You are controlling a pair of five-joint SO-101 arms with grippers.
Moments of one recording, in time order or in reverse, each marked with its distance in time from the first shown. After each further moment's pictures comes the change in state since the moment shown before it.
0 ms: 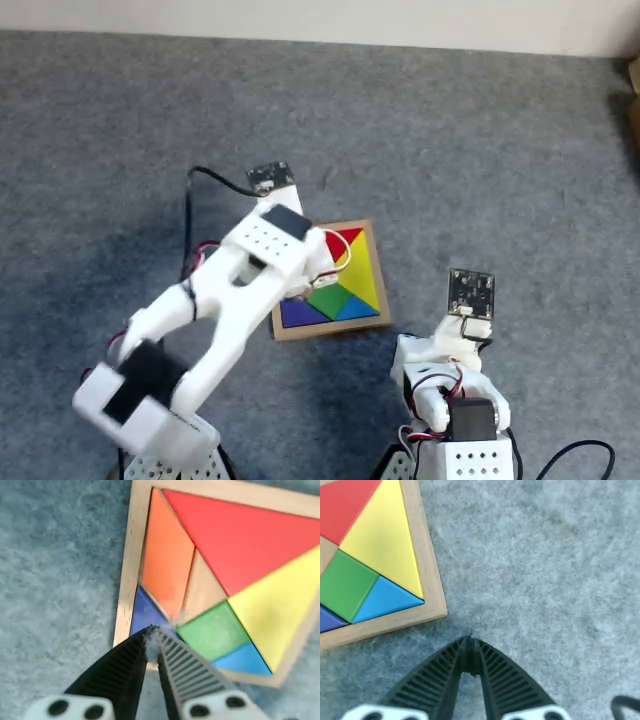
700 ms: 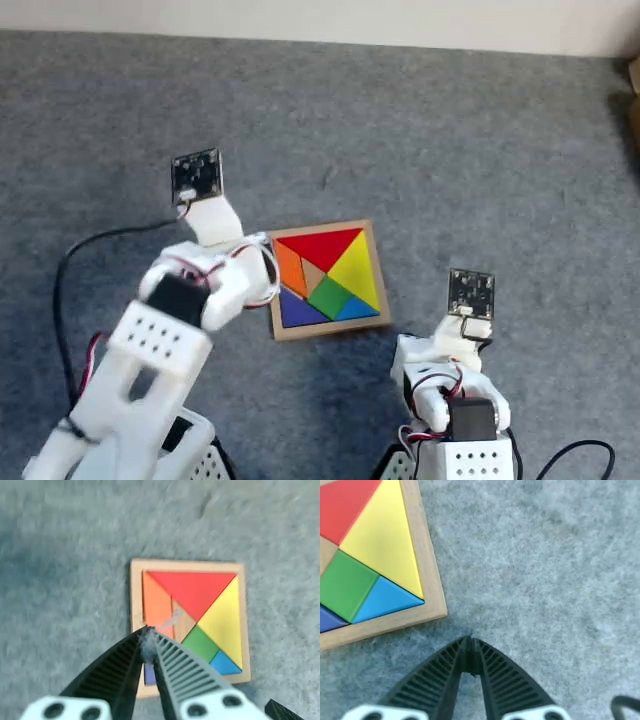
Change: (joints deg) left arm -9.7 -46.8 28.0 -13.4 -19.7; right arm 0.0 0.0 0.0 0.0 0.0
